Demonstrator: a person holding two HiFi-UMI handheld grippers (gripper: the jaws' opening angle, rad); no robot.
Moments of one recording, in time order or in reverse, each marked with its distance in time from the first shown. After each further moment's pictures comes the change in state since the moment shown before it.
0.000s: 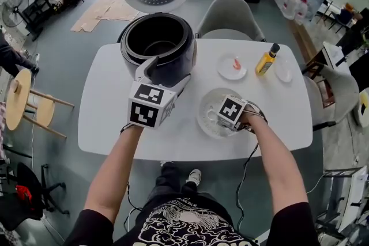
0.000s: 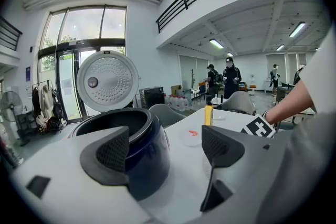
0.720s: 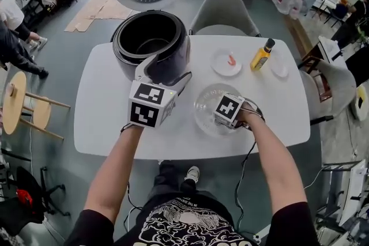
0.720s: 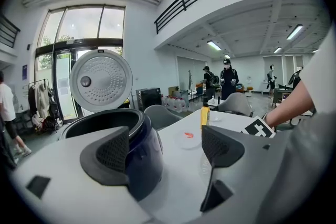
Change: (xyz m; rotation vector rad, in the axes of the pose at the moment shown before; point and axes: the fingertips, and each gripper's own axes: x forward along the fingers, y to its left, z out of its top) left arm 0.011 -0.019 0.005 -0.007 -0.017 -0.044; right arm -0.004 0.002 -0.004 0.021 -0.006 0.005
